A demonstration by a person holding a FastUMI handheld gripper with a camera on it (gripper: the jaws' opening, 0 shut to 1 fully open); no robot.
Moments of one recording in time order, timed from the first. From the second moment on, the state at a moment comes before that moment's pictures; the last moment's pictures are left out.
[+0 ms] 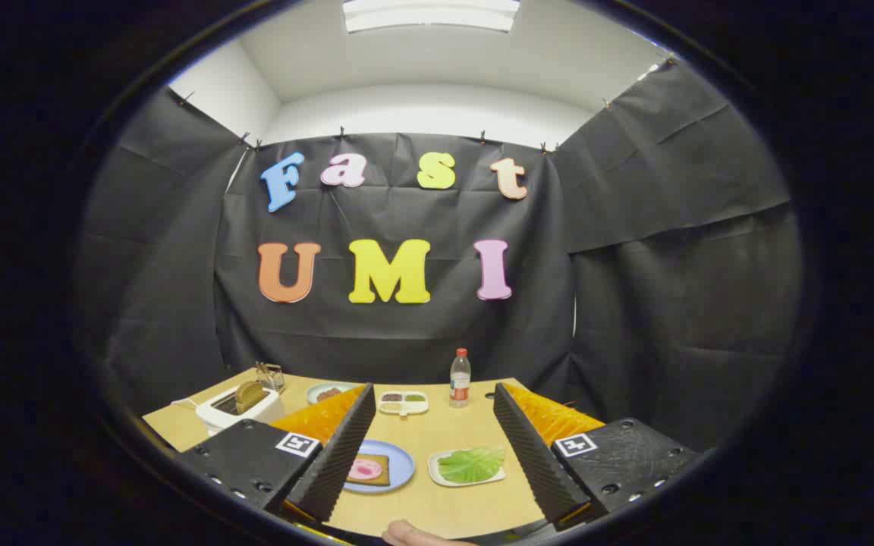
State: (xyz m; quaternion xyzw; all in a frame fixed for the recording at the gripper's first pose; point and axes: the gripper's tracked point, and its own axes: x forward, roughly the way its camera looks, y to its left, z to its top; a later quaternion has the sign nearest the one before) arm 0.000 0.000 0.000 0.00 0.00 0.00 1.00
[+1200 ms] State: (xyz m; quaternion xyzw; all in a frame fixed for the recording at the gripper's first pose) arm 0.187 -0.090 -0.160 0.00 0.16 -0.06 0.99
